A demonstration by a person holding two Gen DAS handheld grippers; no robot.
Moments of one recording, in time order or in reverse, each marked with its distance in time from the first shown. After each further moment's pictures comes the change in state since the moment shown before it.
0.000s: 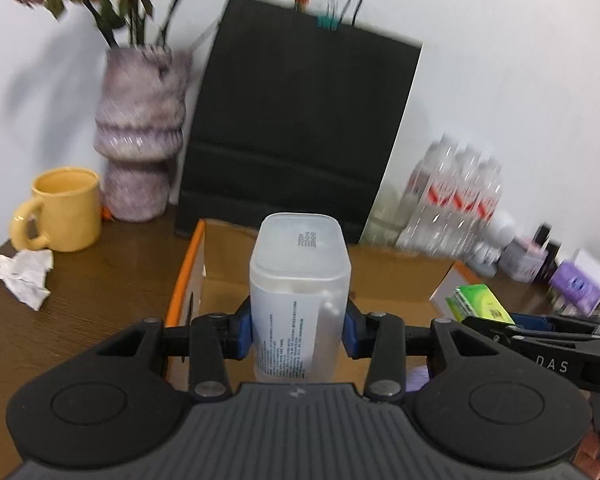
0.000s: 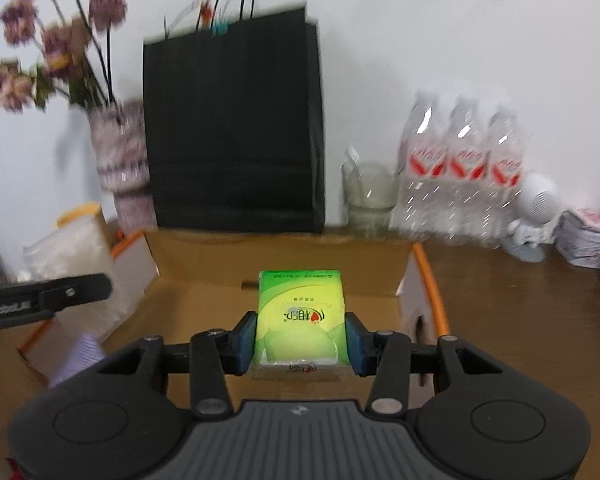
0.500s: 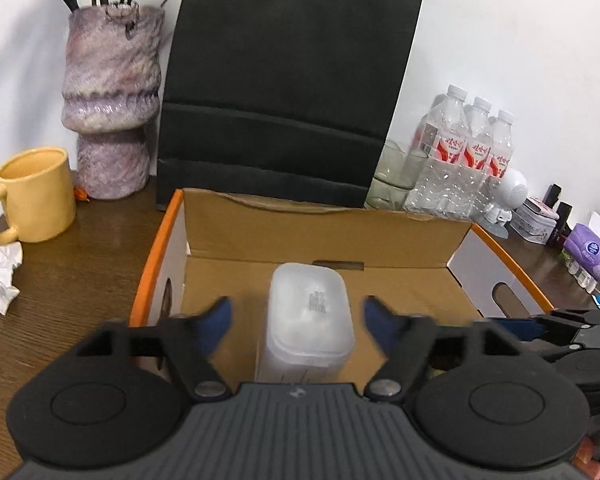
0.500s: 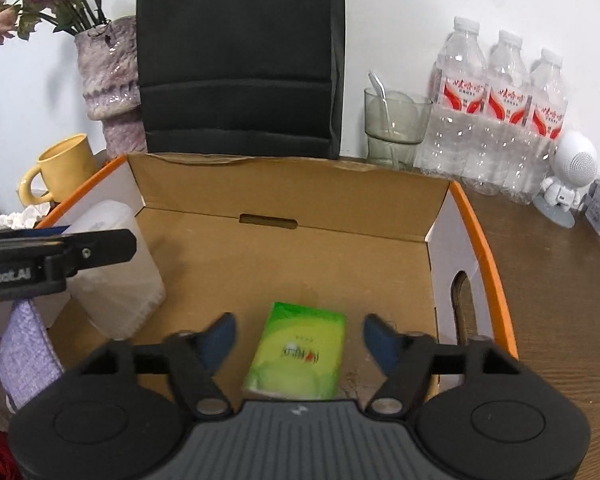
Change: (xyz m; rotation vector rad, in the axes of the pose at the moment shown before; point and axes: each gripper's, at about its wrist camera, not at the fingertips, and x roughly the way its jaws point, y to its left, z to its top) left arm 0.029 -0.003 -0.001 0.057 0.067 -0.018; right arm 0.043 0.003 -0.009 -0.043 0.172 0.003
